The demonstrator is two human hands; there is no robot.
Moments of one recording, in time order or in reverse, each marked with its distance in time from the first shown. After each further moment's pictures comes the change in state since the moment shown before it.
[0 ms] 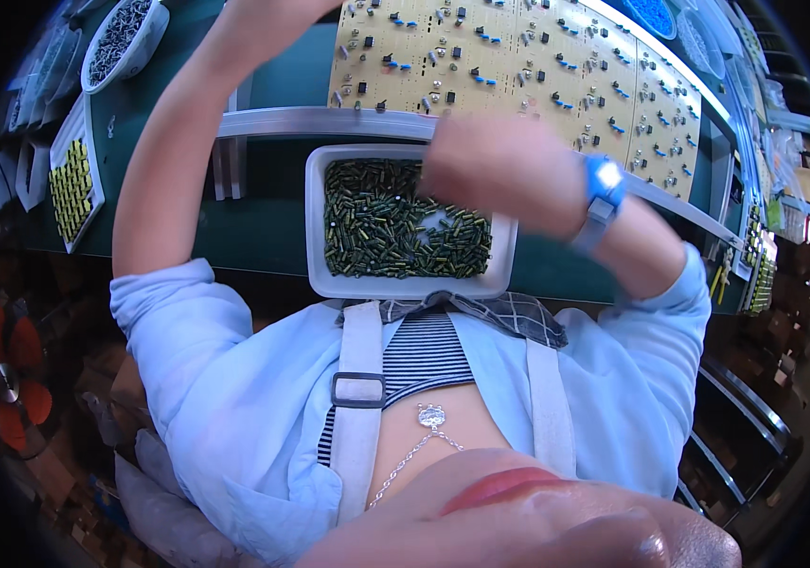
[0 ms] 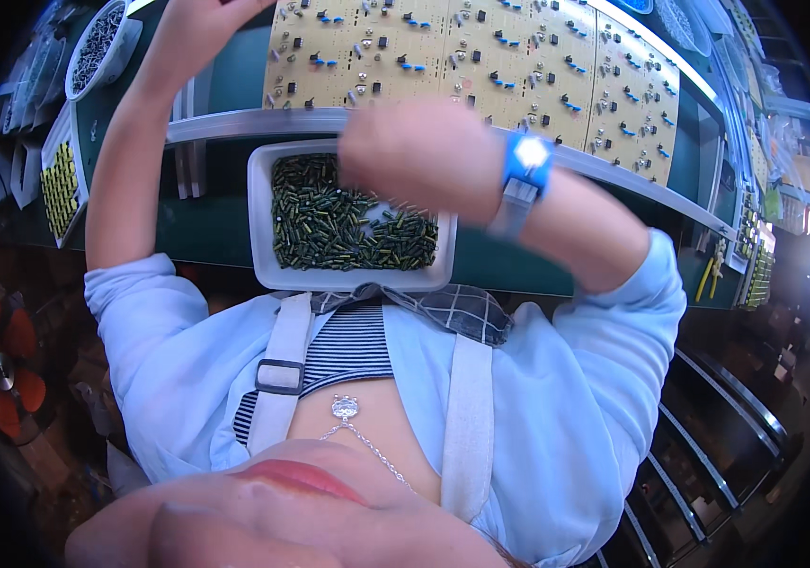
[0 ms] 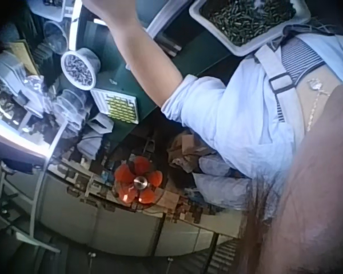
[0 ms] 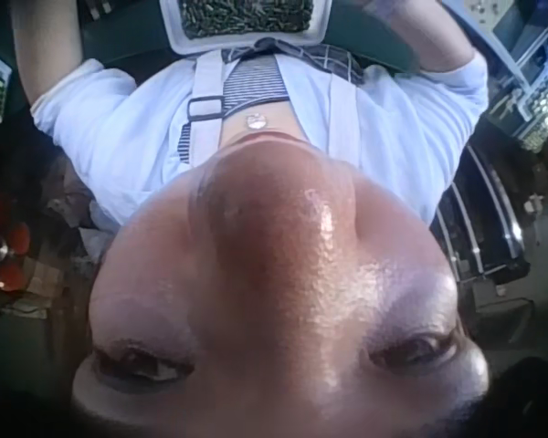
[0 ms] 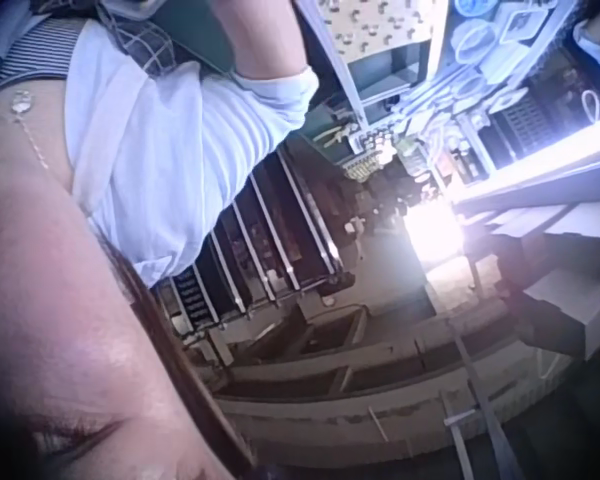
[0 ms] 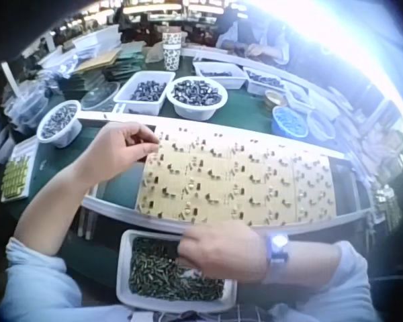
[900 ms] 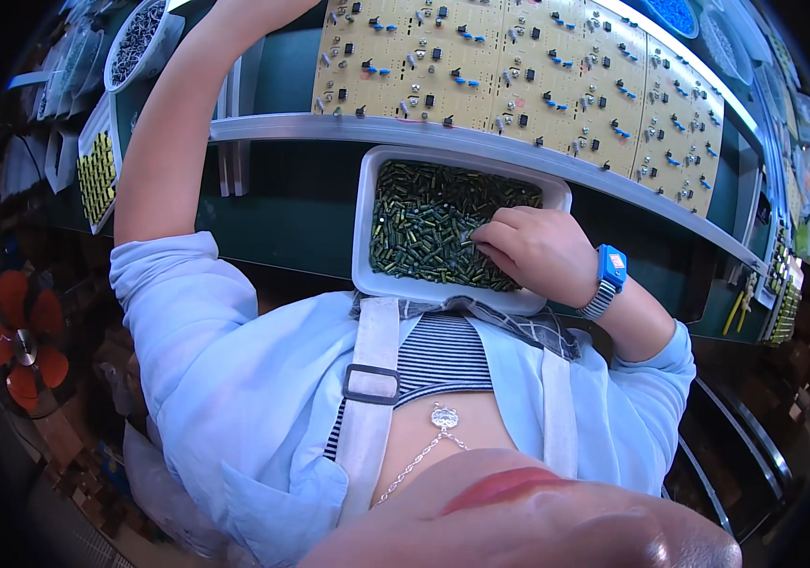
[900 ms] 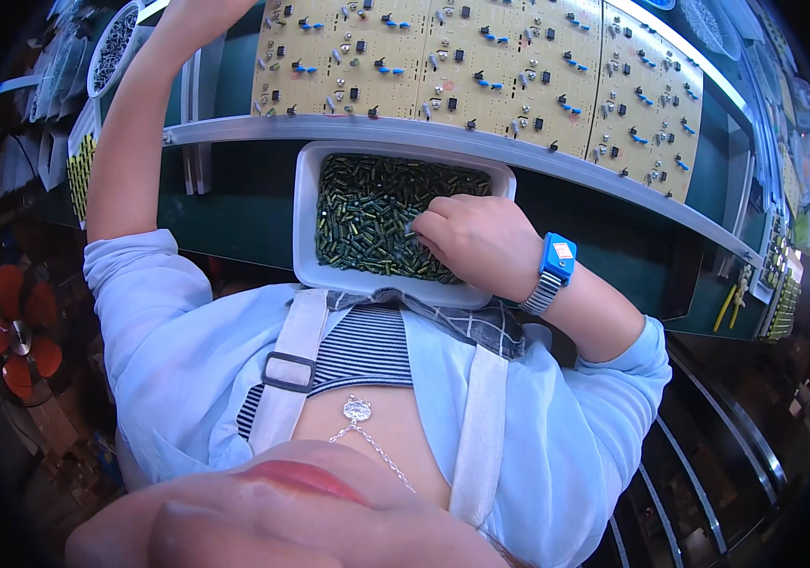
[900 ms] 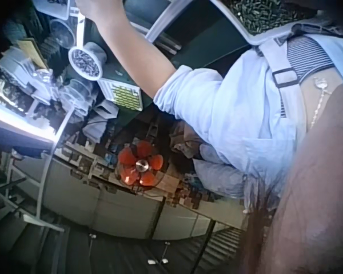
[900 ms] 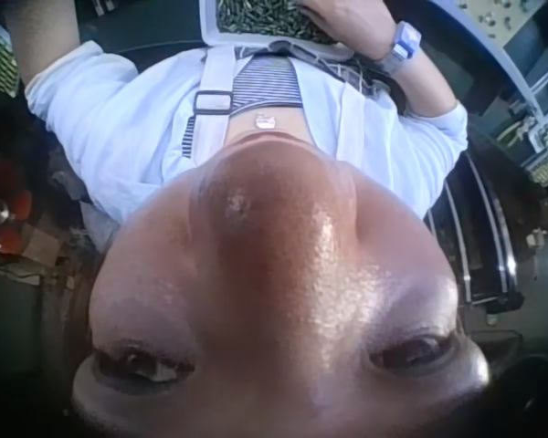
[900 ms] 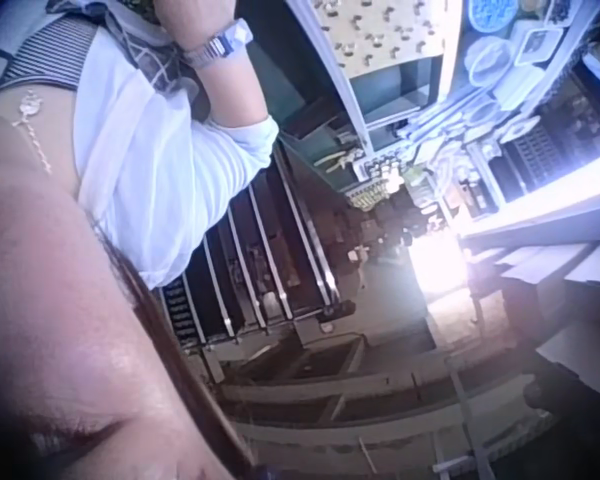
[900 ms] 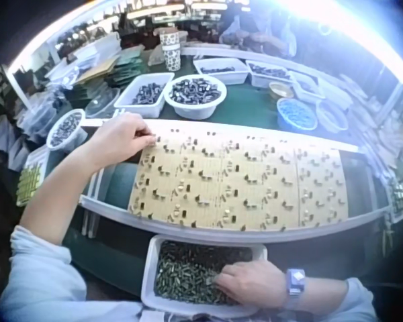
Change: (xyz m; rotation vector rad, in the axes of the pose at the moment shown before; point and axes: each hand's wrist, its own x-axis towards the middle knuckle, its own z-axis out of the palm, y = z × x) left_hand 0.014 0.001 -0.022 0.580 -0.052 0.166; right_hand -0.067 -0.038 0.052 0.298 -0.010 0.241
